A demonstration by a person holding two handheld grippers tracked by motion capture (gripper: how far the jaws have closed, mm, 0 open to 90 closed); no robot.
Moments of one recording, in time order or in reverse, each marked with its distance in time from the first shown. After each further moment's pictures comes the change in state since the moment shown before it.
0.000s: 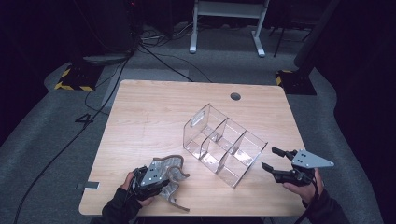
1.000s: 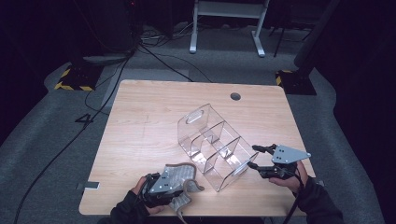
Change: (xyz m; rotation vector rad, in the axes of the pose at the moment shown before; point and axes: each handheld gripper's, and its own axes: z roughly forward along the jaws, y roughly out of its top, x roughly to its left) left arm -0.032 0.018 0.015 -0.009 -0.161 0.102; right arm 0.017 0.025 0.041 0.033 0.149 -0.199
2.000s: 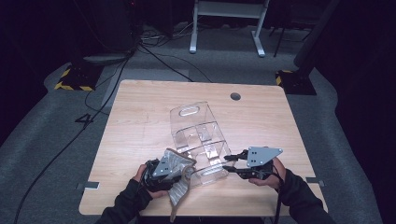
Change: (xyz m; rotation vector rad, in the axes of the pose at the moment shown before) left arm 0.047 -0.003 0.012 -0.015 0.111 -0.095; right arm 0.027 0.042 0.044 -0.001 0.258 -0.132
